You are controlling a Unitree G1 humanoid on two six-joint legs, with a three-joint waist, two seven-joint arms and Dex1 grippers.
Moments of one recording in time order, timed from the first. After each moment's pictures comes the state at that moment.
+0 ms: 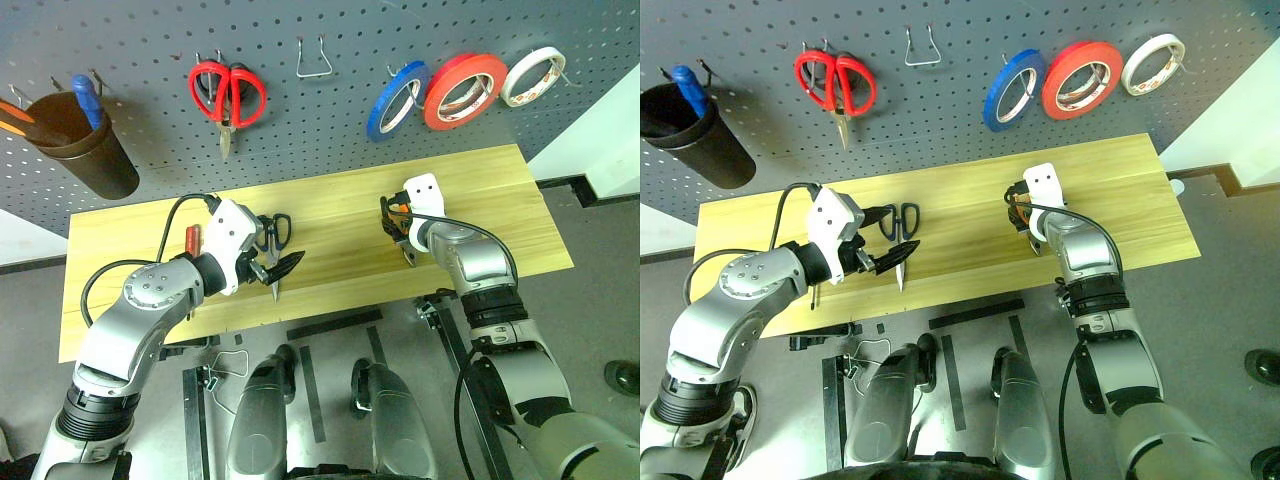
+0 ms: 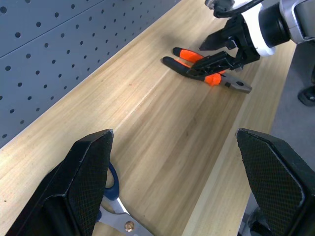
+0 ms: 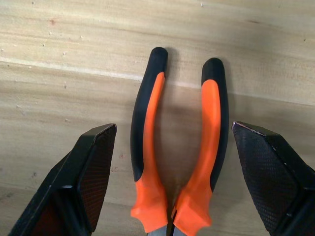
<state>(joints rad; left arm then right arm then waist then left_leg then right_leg) -0.29 0.58 -0.02 -0.52 -0.40 0.71 -0.56 -0.77 -0.30 0.03 0.43 0.06 0.73 0.23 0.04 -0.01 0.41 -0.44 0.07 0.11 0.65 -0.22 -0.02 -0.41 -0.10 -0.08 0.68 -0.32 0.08</state>
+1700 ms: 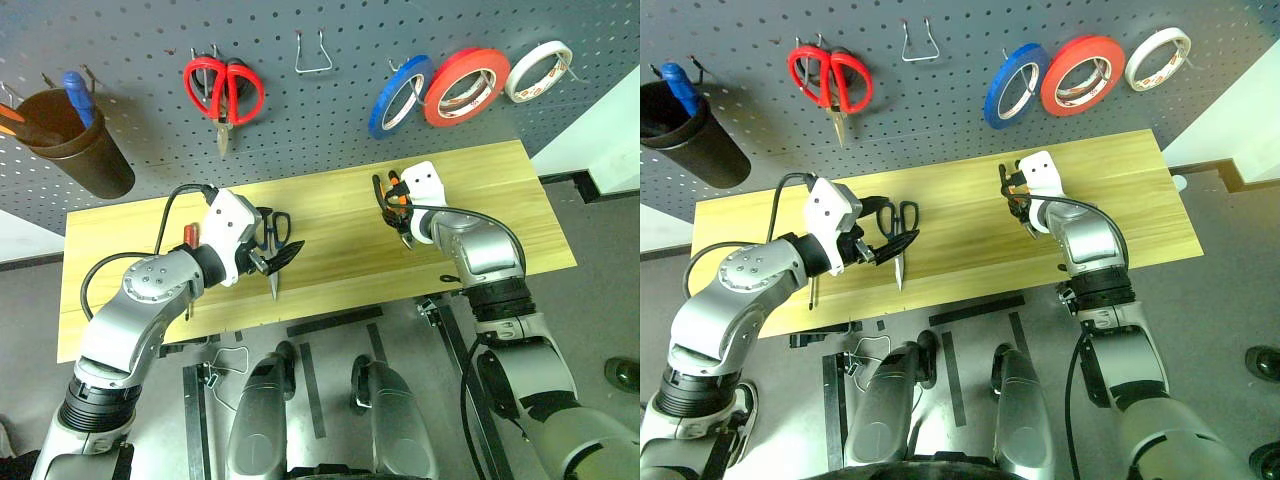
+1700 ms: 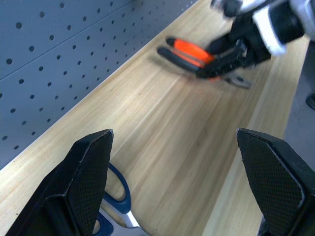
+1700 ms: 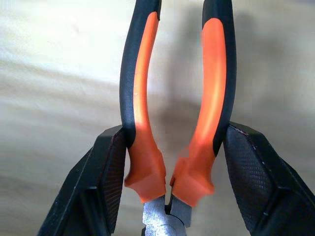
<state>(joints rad) -0.33 0.58 -0.02 -0.49 -0.39 0.67 -0.55 -0.79 -0.34 0.04 0.23 0.05 0.86 0.35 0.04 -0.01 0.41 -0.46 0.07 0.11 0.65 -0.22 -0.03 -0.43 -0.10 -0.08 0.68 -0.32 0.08</state>
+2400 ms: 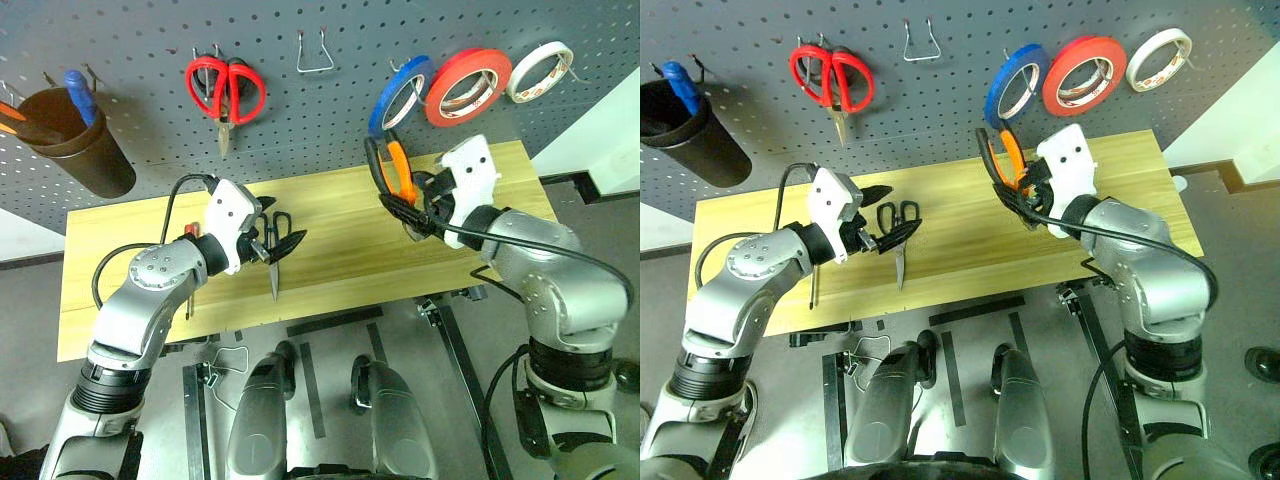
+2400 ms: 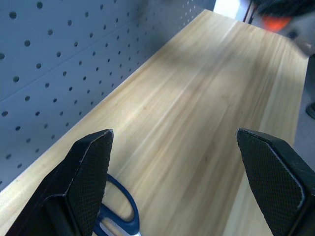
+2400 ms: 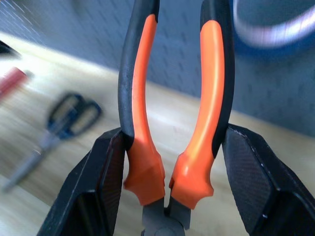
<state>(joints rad) -0.39 0.54 -0.03 -0.36 -0.37 0.55 -0.61 -0.57 -0.47 -0.14 -0.56 0.36 1.01 0.53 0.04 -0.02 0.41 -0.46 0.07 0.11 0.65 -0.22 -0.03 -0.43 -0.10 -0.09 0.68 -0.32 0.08</state>
